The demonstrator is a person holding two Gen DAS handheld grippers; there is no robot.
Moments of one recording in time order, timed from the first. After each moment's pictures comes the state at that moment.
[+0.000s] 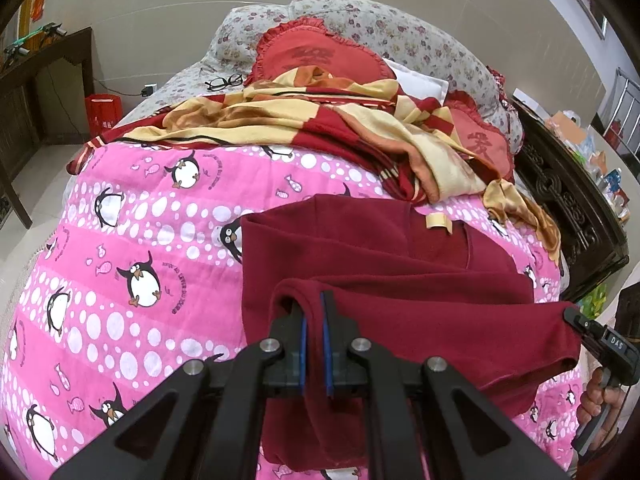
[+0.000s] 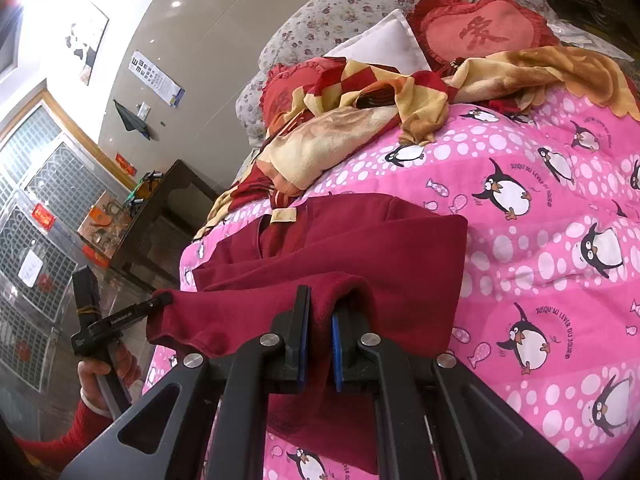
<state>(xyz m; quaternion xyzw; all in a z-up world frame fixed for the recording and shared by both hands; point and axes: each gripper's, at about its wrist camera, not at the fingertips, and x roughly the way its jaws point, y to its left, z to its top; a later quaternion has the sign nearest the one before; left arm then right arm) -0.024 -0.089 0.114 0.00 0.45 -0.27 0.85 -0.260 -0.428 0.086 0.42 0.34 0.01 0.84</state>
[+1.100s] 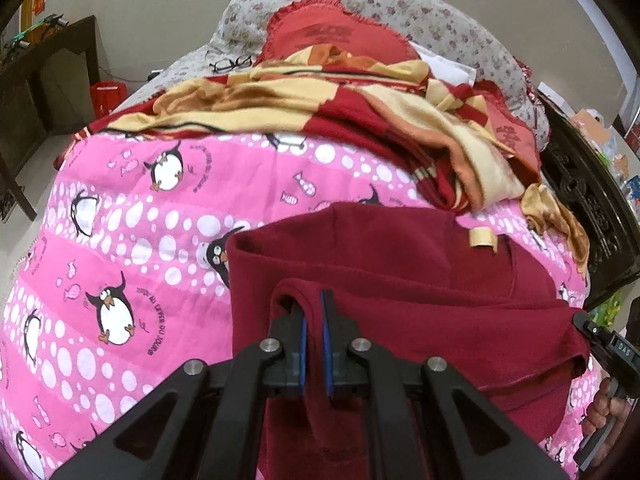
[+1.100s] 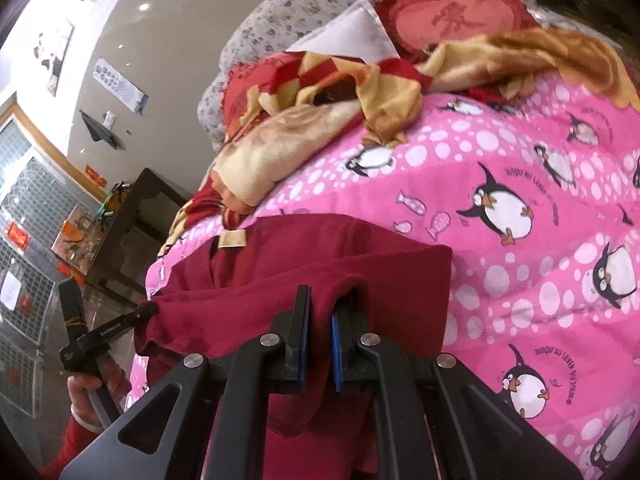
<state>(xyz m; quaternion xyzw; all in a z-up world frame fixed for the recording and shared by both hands) 0.027 -0.126 0.076 0.02 0.48 -0.24 0.84 -0.214 -0.450 0.049 0.43 0.37 -0.04 0.82</state>
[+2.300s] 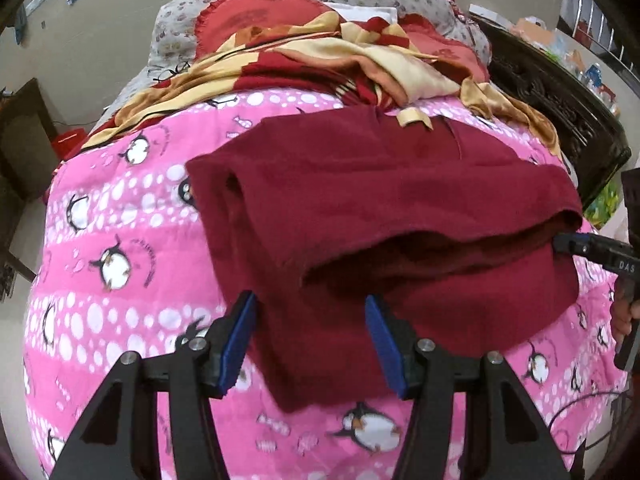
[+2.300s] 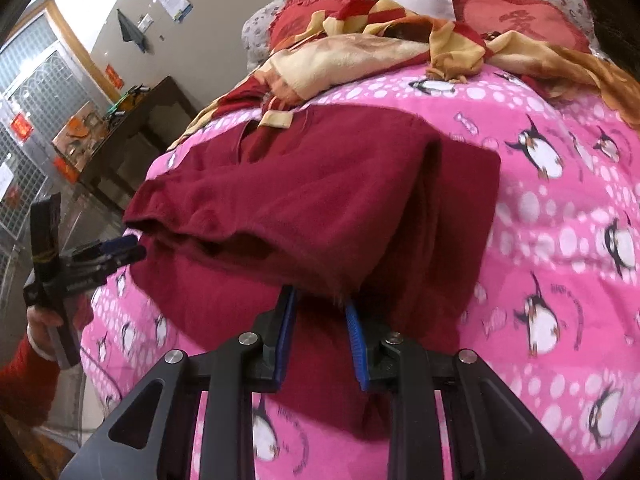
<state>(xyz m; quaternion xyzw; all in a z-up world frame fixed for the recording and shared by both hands) -0.054 -0.119 0.070 0.15 0.46 -0.31 0.82 -0.236 -0.379 0.054 0.30 0.44 0.03 0.84</state>
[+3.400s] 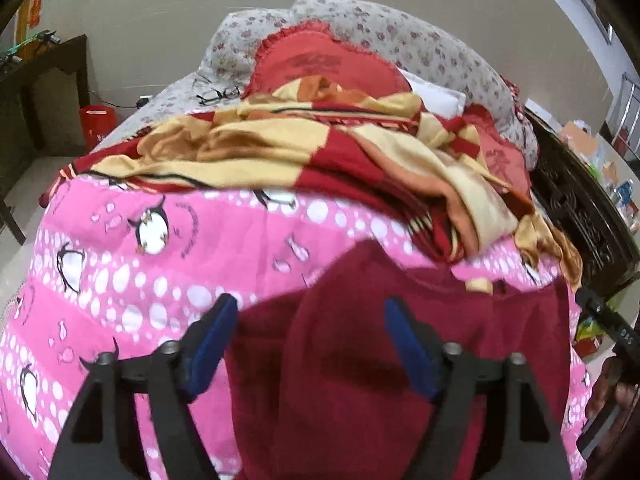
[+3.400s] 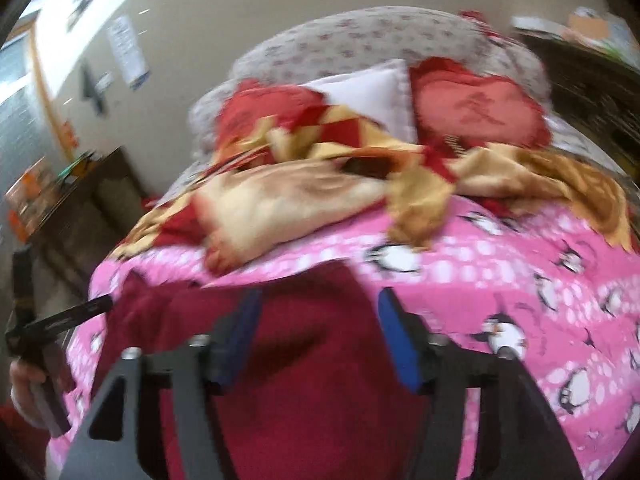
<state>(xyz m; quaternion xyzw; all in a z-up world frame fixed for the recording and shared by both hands) 0.062 -0.130 0.092 0.00 0.43 -0.26 0.86 -0.157 -0.436 0.092 0.28 0.35 -0.12 0.89</state>
